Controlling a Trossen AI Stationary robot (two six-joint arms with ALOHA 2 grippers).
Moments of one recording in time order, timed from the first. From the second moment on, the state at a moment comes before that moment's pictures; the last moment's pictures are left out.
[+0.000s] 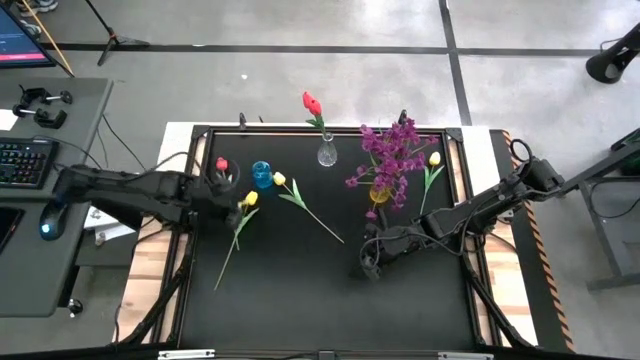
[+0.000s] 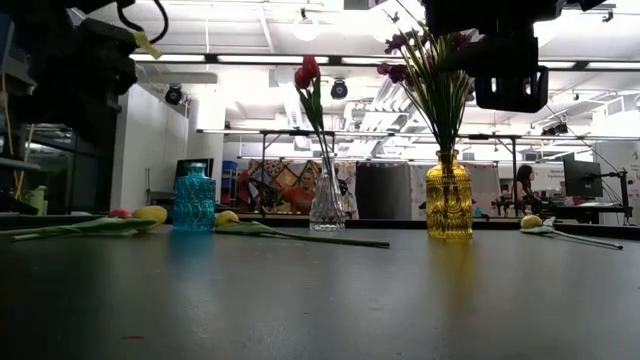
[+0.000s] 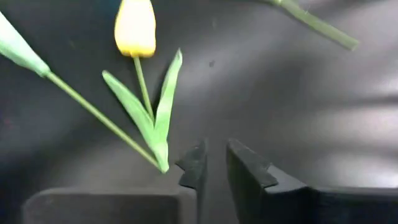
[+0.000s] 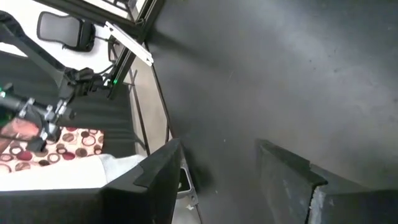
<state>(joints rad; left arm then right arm) -0.02 0.76 0.63 -0.94 -0.06 -1.11 0.39 1.42 0.83 0.03 -0.02 1.14</state>
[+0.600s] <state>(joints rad) -0.33 1.17 0.63 -0.94 -0.24 -1.36 0.39 1.42 0.83 0.03 0.11 1.11</state>
